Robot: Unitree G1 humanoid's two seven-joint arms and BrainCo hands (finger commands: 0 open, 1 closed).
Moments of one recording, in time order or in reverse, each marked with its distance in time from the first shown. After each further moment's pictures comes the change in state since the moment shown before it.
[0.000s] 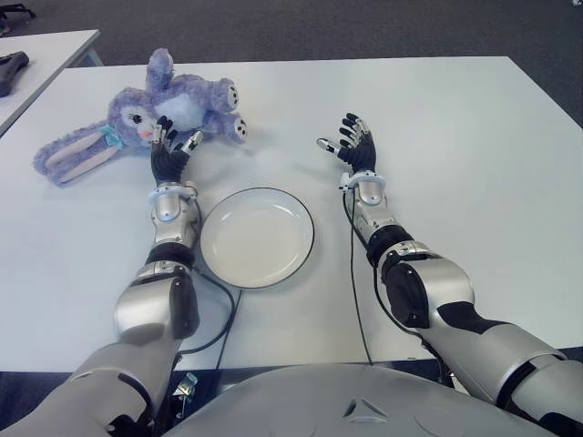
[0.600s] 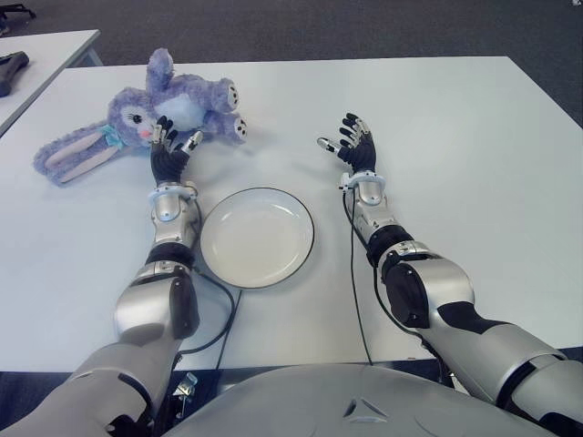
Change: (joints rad) left arm 0.000 0.000 0.001 0.000 0.000 0.003 0.000; right arm 0.000 0.000 0.000 0.000 0.001 0.000 0.001
